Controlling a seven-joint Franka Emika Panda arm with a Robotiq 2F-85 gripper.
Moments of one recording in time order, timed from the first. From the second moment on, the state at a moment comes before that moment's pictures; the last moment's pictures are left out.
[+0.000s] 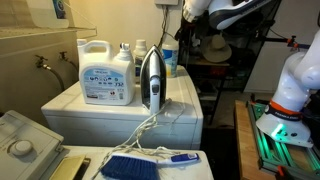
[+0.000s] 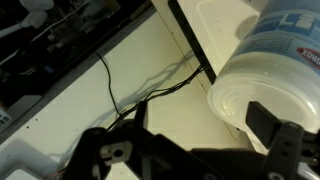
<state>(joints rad) -0.04 -0.24 -0.01 -2.24 -1.05 2.37 0.70</state>
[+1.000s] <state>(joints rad) -0.11 -0.26 -0.07 -2.34 -0.94 2.65 0.75</state>
